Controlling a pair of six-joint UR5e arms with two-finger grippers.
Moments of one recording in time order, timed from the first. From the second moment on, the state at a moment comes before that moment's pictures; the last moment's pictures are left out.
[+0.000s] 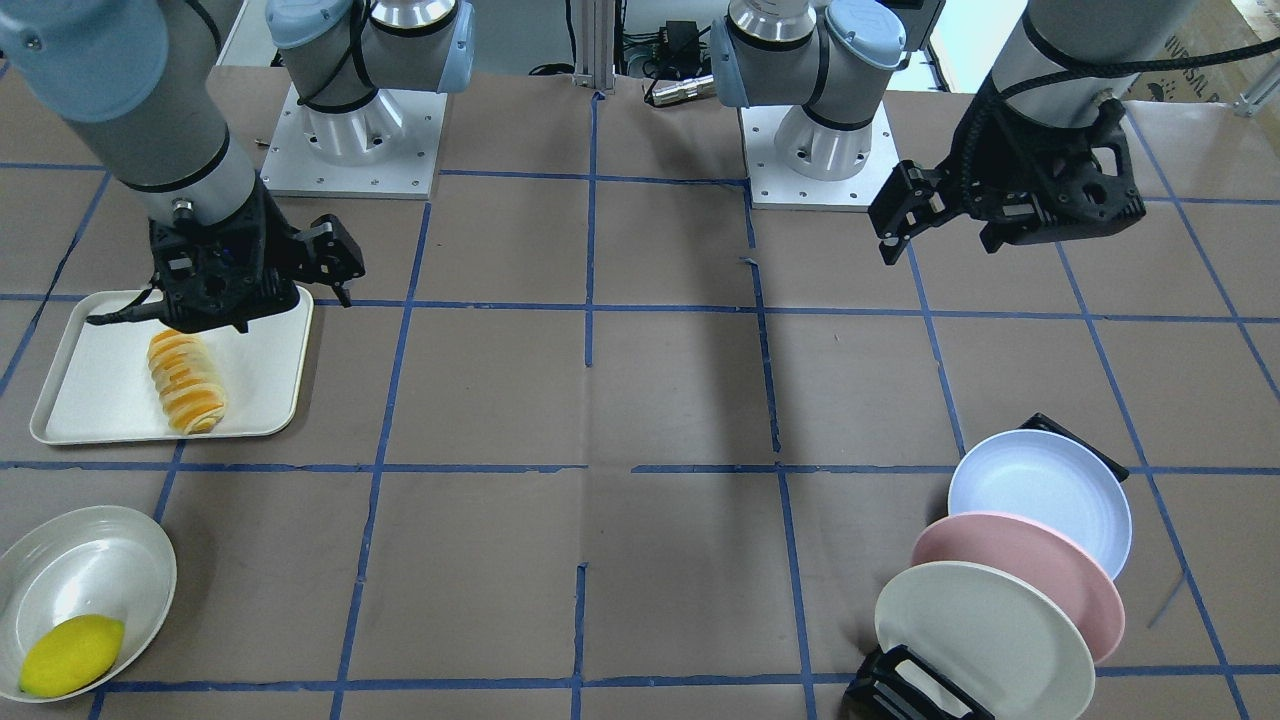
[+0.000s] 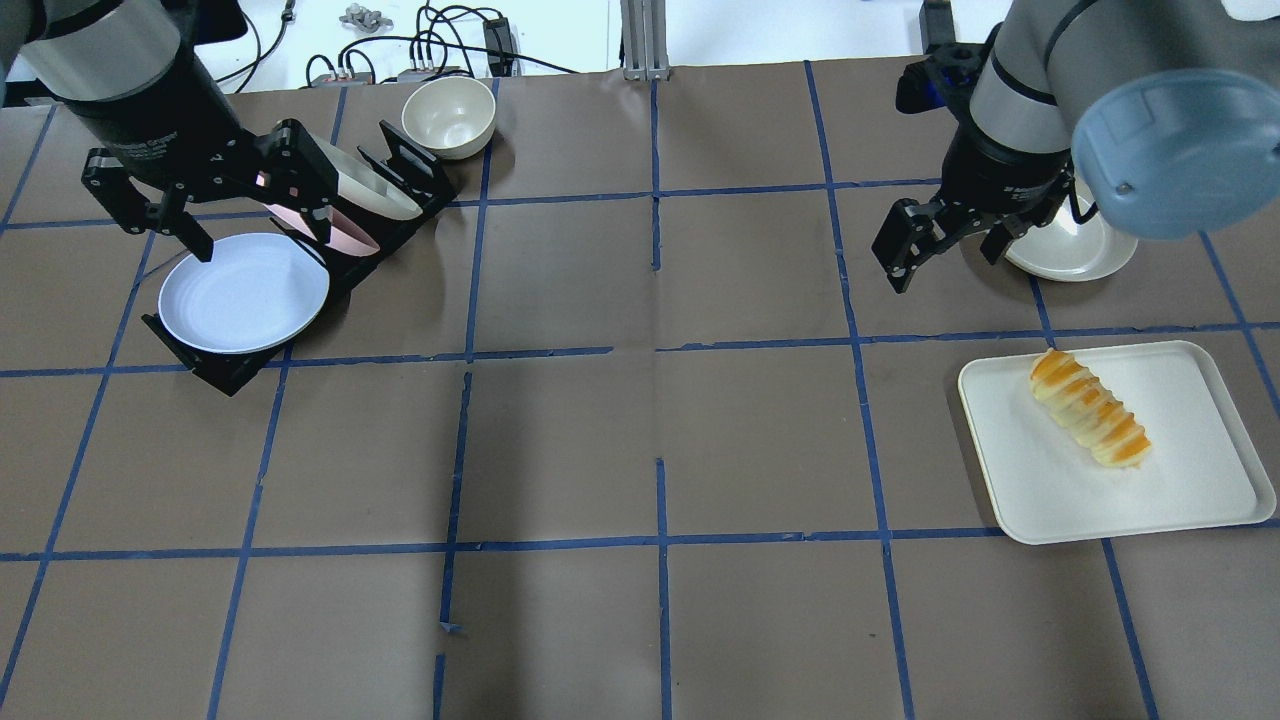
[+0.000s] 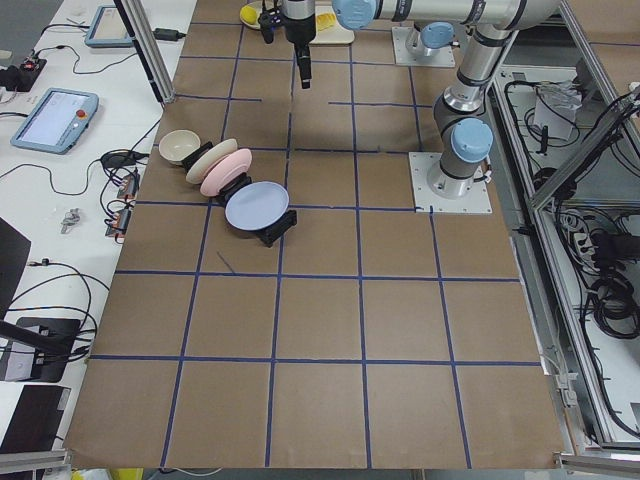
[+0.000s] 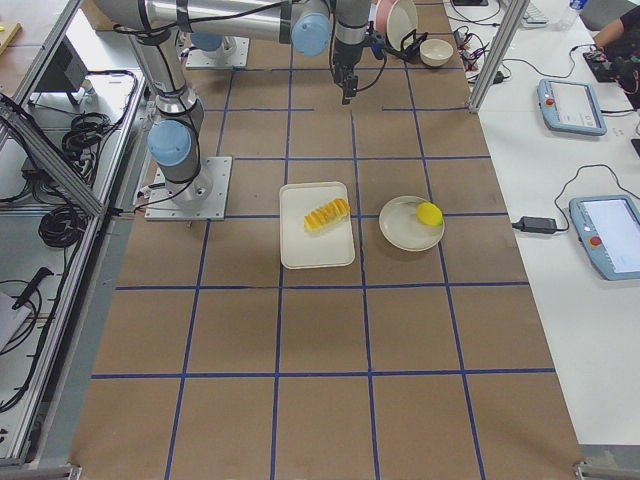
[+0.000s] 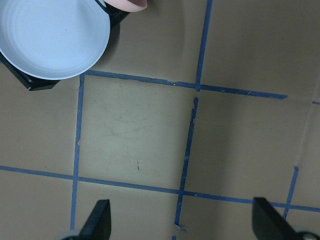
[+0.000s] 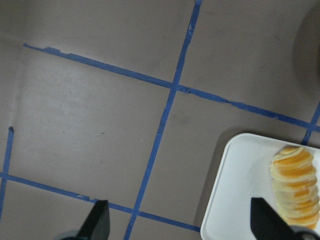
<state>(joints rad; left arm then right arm) -1.44 -1.58 -1.50 -1.68 1.60 0.00 1.49 -1.51 1.72 -1.72 -1.56 -0.45</state>
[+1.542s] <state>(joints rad) -1.00 -2.02 -1.43 -1.33 1.56 0.67 1.08 -1.31 2.05 -2.25 -1.53 -1.12</state>
